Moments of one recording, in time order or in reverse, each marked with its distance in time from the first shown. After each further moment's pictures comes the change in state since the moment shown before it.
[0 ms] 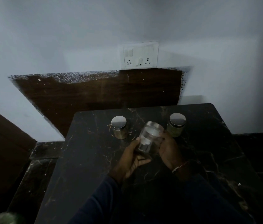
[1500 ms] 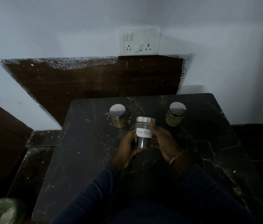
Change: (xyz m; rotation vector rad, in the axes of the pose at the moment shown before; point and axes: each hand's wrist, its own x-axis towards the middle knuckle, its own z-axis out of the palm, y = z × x) left_hand 0.000 -0.009 -0.013 0.134 0.060 0.110; right_hand -0.014 0.002 0.016 -0.395 0.101 0.158
